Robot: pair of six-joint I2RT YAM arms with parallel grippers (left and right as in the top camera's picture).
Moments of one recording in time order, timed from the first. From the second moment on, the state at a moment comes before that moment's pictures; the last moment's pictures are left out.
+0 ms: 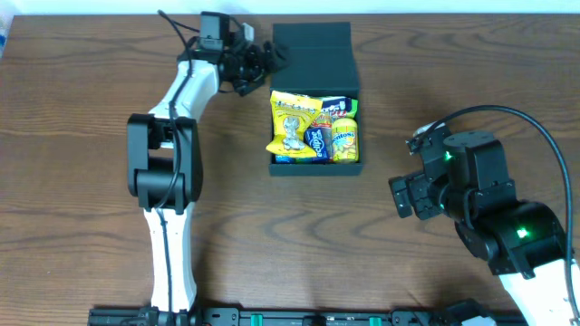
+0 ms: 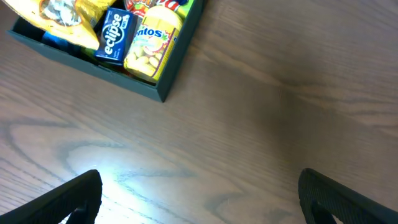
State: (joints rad) left arm -0.12 2.37 1.87 -0.47 0.68 -0.57; right arm 0.34 1.01 1.06 -0.98 0.04 -0.05
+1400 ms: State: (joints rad) left arm -0.17 2.13 1.87 -0.52 0.90 -0.24; right arm 0.34 1.01 1.06 -0.98 0.05 -0.05
